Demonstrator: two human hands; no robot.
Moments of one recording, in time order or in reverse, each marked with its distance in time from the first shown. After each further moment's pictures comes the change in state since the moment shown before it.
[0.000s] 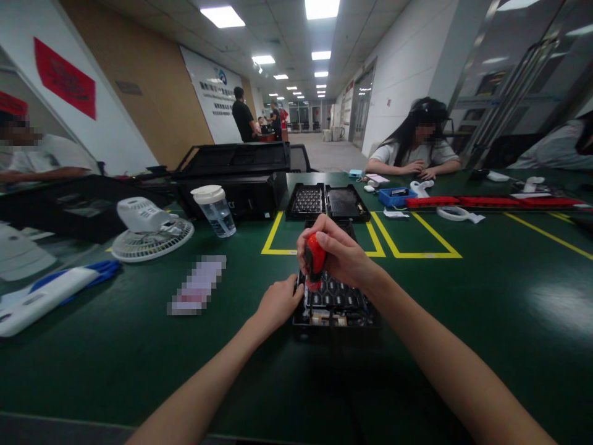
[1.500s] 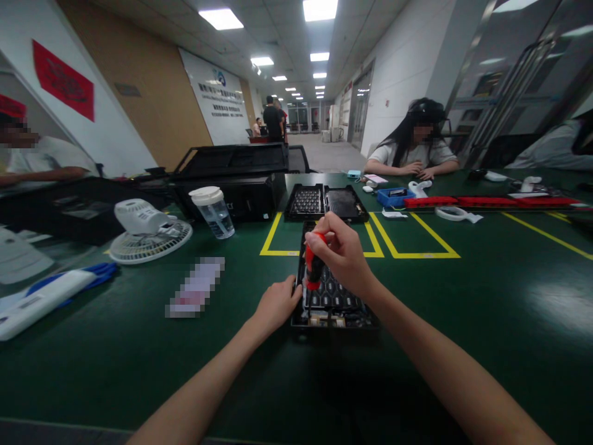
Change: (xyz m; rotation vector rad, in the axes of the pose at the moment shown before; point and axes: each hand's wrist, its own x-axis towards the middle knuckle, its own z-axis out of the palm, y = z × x) left_hand 0.001 -0.001 0.002 -0.033 0.002 0.013; right_hand 0.000 -0.005 0.008 -0.738 0.371 -0.259
